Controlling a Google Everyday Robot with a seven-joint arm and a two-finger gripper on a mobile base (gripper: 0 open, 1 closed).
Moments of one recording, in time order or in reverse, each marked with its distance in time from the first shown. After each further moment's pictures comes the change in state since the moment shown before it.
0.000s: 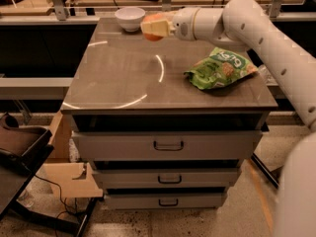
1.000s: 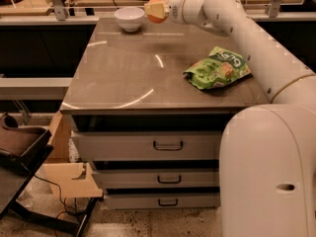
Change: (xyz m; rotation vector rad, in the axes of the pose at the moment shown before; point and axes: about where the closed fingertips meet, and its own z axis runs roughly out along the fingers) arm -0.022 -0.098 0.046 0.253 -0.019 0.028
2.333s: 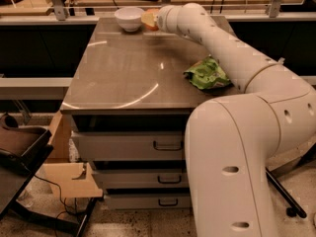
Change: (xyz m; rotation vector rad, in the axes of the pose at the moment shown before) arm 0.044 -0.030 0.060 0.206 0.033 0.056
